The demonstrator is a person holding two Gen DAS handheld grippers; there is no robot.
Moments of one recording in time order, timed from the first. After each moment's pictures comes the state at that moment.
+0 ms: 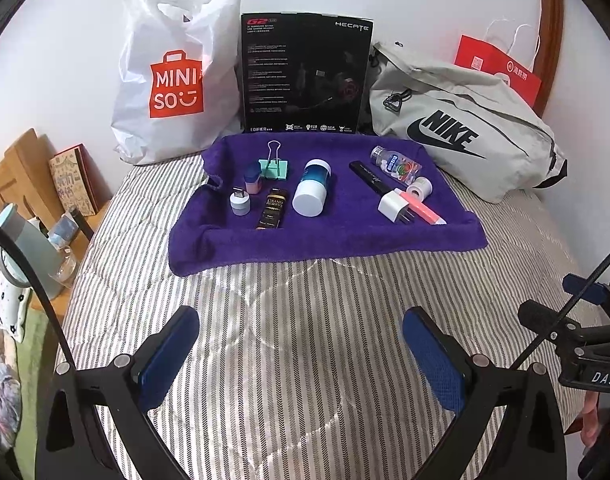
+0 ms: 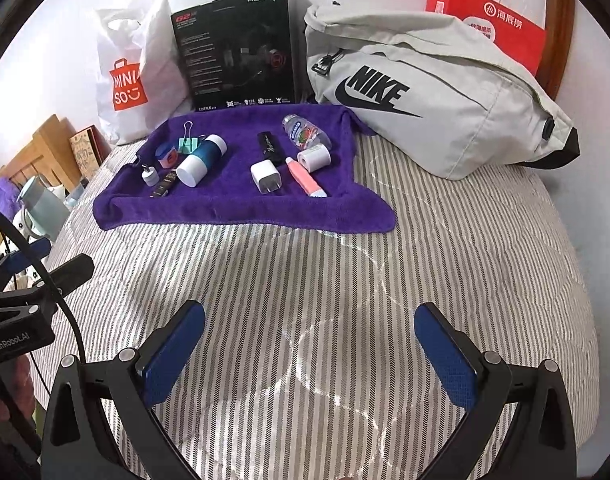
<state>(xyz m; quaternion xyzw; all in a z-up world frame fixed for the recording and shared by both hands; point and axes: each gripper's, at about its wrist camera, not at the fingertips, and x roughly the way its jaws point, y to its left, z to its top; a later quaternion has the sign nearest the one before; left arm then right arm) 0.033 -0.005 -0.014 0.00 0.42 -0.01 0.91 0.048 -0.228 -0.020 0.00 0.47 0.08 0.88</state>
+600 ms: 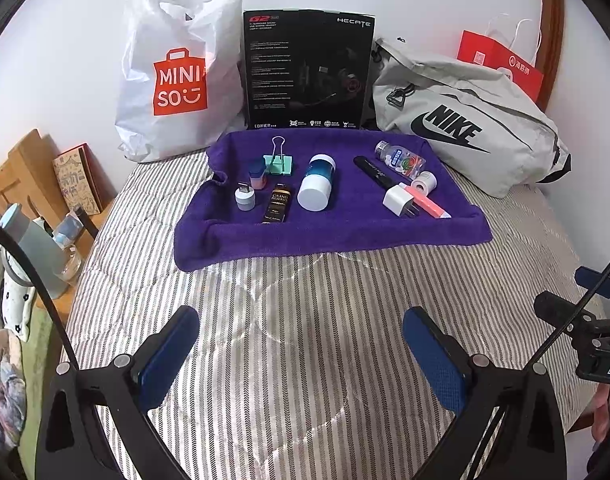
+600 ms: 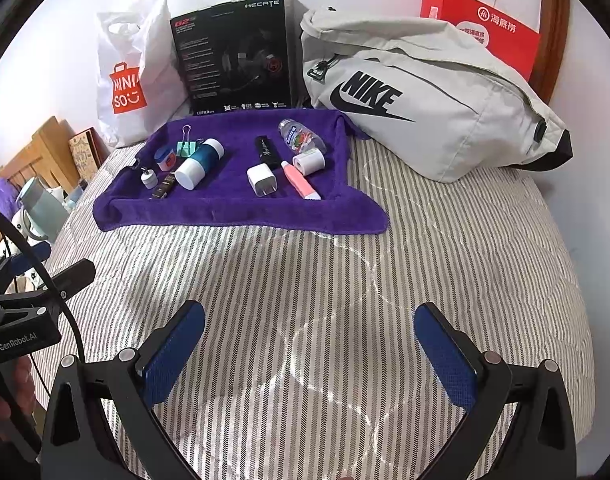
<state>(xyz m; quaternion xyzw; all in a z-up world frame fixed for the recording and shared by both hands) 0.030 -0.003 -0.016 0.01 0.43 0.00 0.90 0.043 -0.233 -0.016 0.00 0.46 0.07 0.88</state>
